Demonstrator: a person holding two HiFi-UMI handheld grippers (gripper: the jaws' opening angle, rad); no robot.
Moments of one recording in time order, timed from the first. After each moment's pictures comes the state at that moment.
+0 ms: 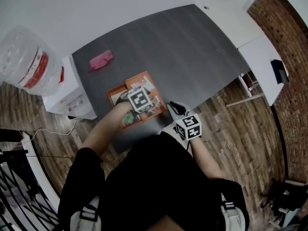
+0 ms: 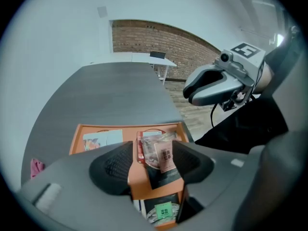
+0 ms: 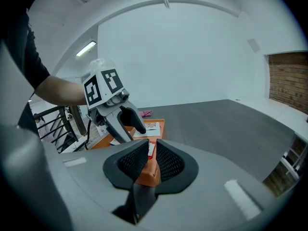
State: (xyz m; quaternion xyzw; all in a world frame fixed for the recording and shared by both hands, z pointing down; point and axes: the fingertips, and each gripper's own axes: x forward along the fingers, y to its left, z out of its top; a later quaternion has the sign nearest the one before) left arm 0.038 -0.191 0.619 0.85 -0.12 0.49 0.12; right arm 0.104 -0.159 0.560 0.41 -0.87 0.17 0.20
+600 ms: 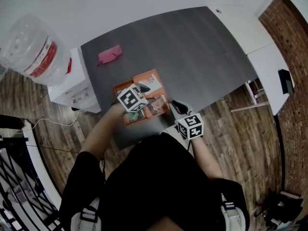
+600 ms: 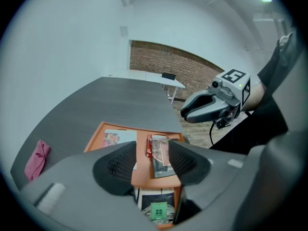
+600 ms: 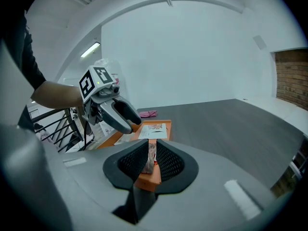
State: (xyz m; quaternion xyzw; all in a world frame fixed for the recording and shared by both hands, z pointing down) left arm 0.009 -0.195 0.579 0.89 -0.19 0.38 0.16; right arm 0.088 -0.163 0.560 0.38 -0.89 0.17 0.20
